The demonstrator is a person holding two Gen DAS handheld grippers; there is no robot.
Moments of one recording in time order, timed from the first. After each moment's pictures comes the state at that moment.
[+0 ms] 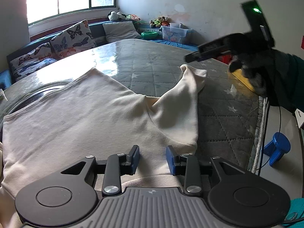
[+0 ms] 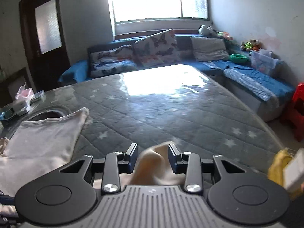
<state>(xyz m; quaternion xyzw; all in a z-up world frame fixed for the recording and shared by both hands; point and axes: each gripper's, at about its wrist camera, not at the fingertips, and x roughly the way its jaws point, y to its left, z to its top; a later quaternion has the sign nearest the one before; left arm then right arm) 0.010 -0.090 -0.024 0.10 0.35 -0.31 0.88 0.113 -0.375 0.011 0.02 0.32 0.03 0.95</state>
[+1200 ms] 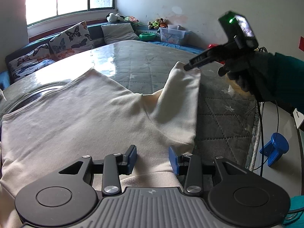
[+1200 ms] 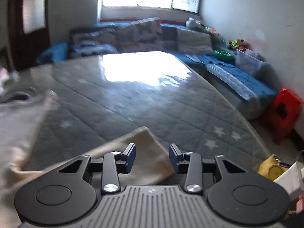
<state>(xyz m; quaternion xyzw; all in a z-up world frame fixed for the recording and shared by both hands) 0.006 -0.088 -0.024 0.10 0.34 -0.32 0.88 0.143 -0.380 -0.017 -0.02 0.37 -0.05 0.93</state>
